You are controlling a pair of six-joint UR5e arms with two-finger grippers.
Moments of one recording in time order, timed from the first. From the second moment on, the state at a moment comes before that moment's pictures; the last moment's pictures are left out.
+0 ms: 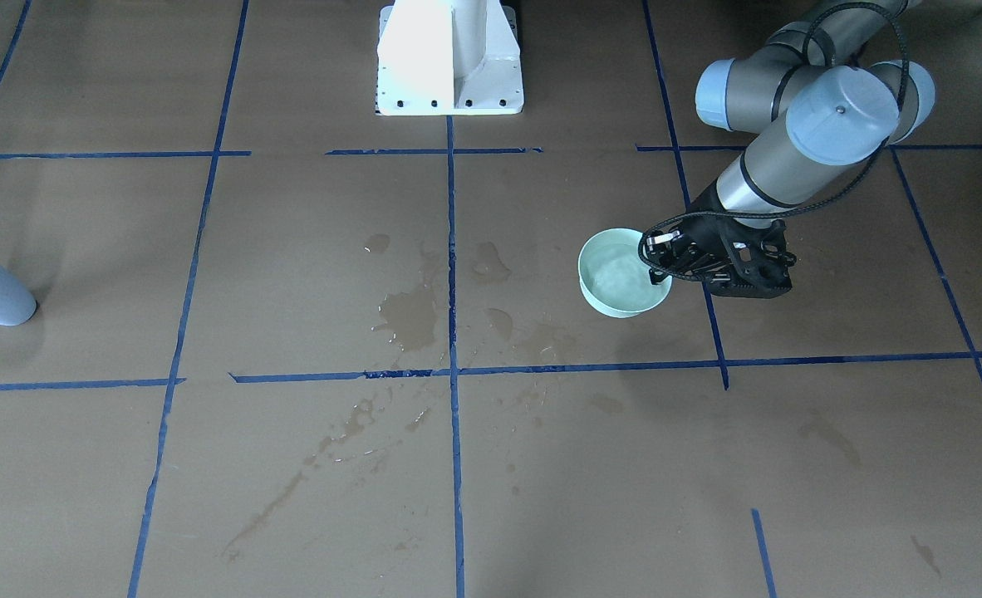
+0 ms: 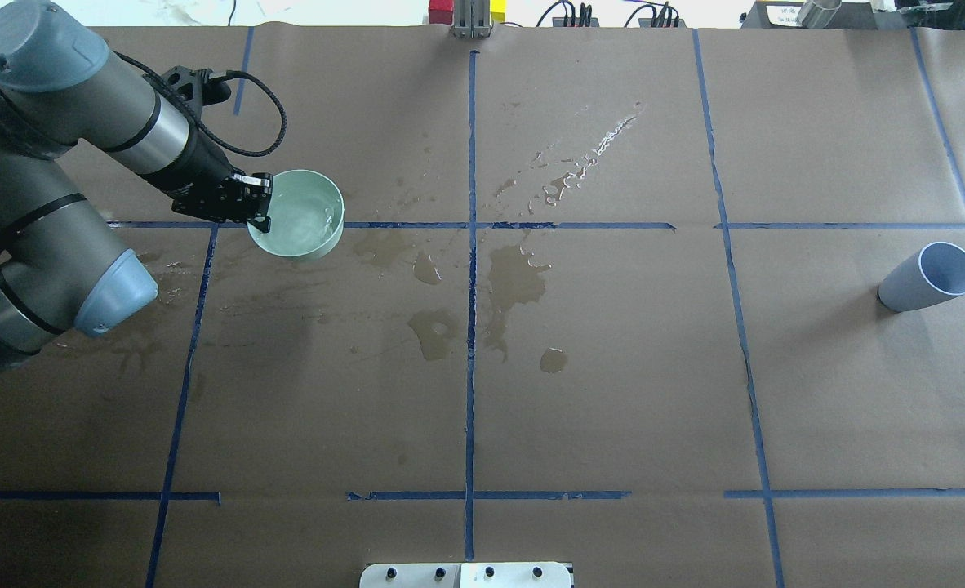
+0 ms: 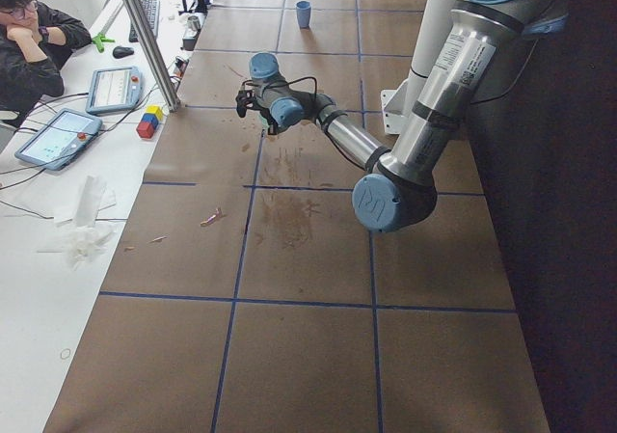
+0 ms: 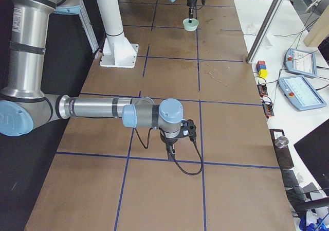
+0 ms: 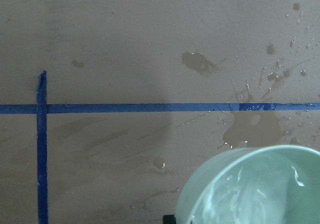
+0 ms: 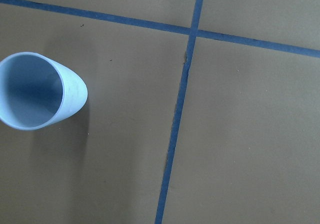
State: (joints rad) left arm -0.88 -2.04 -1.69 -1.83 -2.27 -1.09; right arm 1.54 -1.77 1.80 -1.57 2.35 -0.13
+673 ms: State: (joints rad) left arm -0.69 -2.19 -1.63 -1.83 -2.13 -1.34; right arm 1.54 -1.77 1.80 -1.57 2.35 -0.13
